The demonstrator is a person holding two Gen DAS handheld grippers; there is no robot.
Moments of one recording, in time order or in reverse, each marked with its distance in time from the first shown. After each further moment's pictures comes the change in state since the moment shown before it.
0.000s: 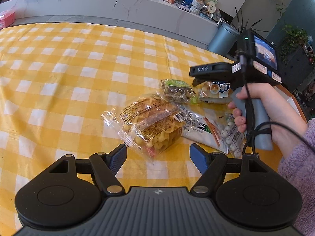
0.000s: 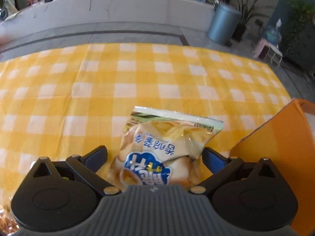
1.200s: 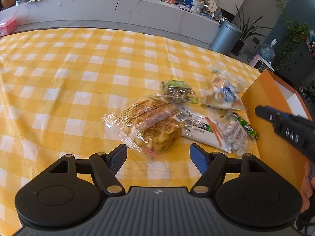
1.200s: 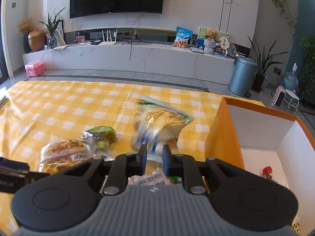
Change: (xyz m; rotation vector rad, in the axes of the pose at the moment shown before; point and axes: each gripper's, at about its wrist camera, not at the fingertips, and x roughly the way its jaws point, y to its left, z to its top) left arm -0.004 -0.010 0.000 0.031 -0.011 0.040; right arm -0.161 -0.047 -0.125 -0.186 -0.369 0.175
